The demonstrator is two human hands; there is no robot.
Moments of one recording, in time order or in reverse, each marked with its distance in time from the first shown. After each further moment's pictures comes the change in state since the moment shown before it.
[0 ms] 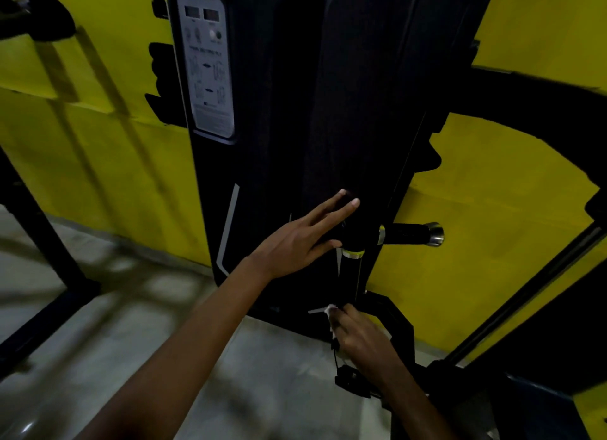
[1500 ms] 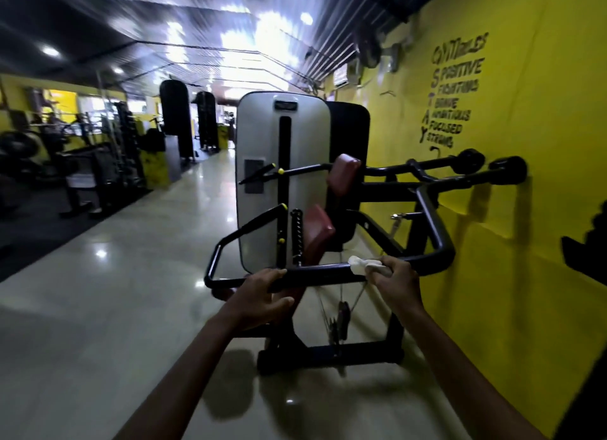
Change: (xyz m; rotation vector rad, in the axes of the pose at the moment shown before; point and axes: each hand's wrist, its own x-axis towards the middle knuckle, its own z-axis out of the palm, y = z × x) left_hand -0.522 0.190 -0.377 0.634 0.594 -1.306; right_hand 0.347 -0.463 -0.180 1.338 -0.020 -0.097
